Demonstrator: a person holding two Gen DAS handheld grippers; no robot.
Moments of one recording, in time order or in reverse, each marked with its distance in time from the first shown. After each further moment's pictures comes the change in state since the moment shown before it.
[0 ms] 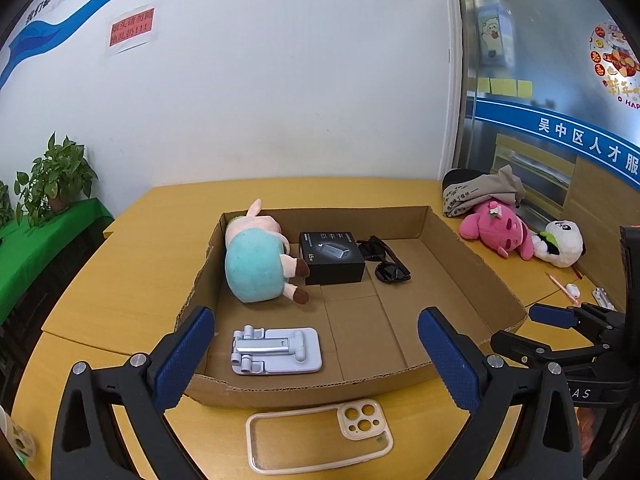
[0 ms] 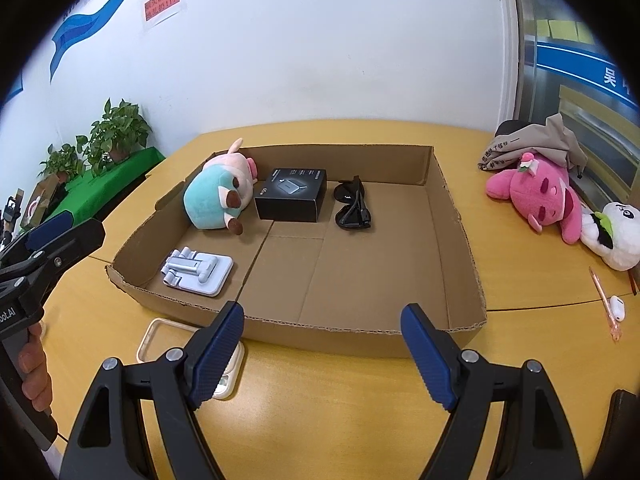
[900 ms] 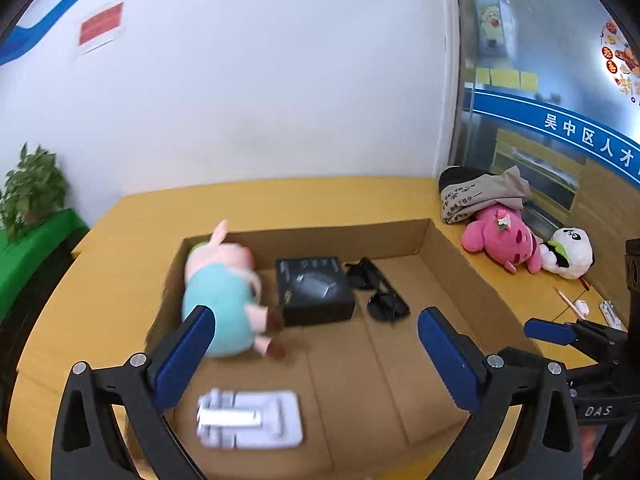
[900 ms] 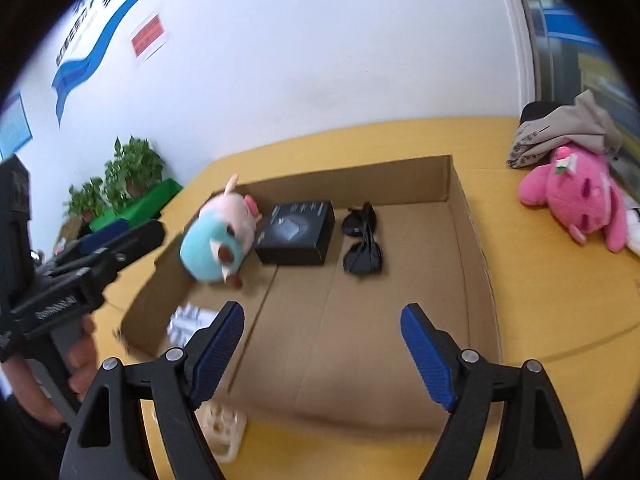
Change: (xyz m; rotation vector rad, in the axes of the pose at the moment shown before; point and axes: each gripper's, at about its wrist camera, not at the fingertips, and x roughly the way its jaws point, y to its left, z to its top) left arm 0.079 -0.009 0.048 0.017 0.029 -0.034; right arm 0.041 -0.041 0.044 0.092 -0.013 0.126
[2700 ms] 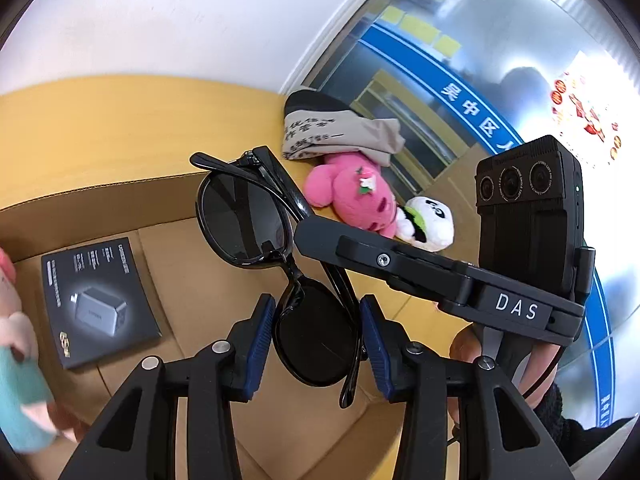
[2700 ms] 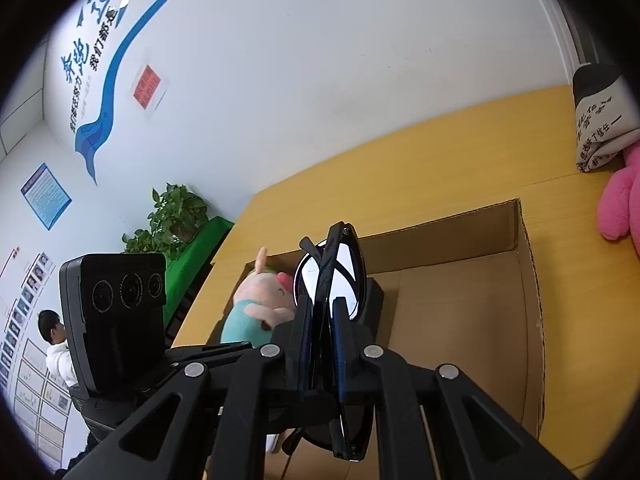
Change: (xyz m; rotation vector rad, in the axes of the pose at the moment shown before) left arm 0.180 -0.055 0.080 -0.088 0.437 -0.747; right arm 0.095 -0.055 0.132 0.198 0.041 0.309
